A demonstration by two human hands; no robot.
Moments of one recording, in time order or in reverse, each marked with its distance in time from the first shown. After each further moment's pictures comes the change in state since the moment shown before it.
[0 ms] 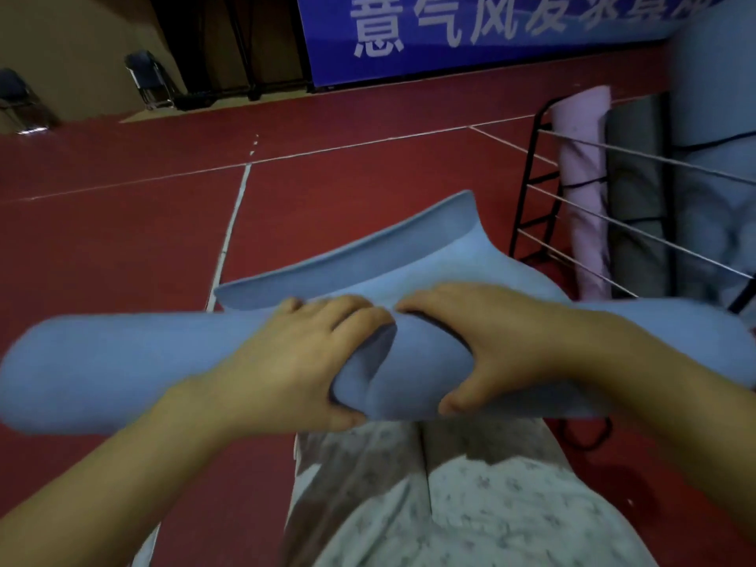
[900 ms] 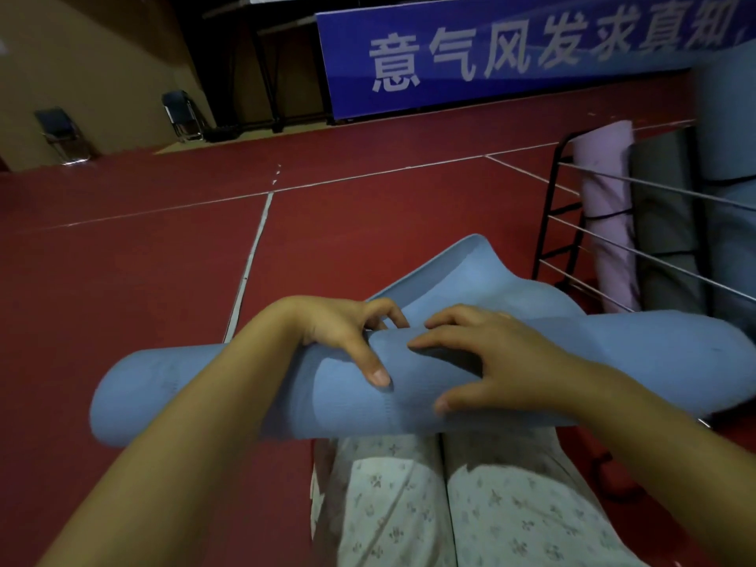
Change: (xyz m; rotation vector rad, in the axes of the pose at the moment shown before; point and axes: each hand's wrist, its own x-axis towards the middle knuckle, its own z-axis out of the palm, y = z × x) left_hand 0.076 -0.087 0.020 -1.025 -0.787 -0.374; right_hand 0.028 0.018 0.015 0.075 0.174 -0.008
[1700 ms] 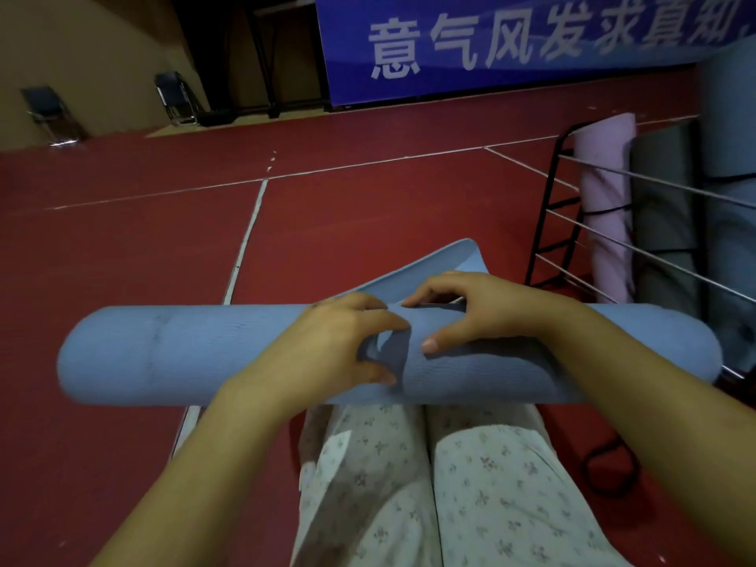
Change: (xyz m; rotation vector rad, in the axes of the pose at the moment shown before) left_hand -0.029 0.018 0.060 0.638 0.704 0.156; right_hand 0.049 0.040 -0.015 0.423 -0.123 0.110
